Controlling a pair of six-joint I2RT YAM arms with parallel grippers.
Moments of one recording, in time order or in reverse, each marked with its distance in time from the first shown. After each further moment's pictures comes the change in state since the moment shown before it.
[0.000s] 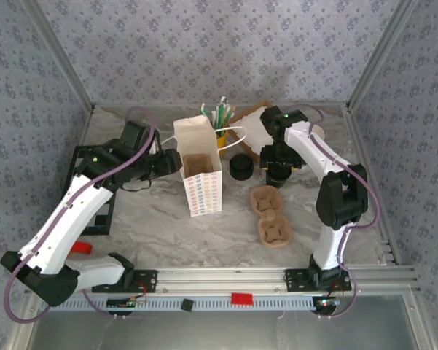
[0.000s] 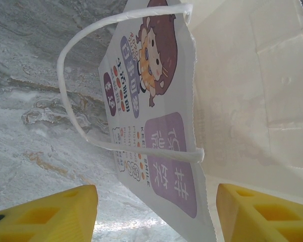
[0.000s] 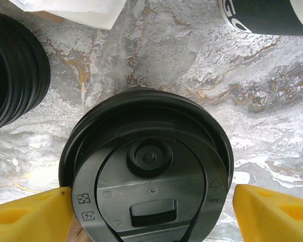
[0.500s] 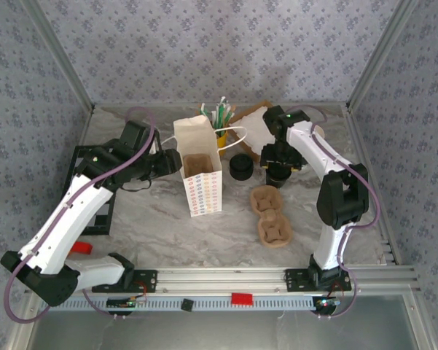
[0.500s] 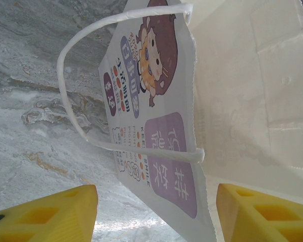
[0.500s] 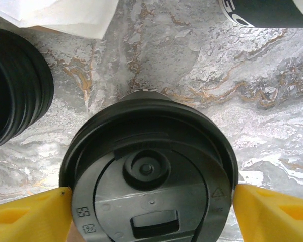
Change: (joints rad) left arm 0.000 0.000 0.000 0.000 0.000 0.000; right arm -0.023 0.000 -0.012 0.025 -0.034 0.047
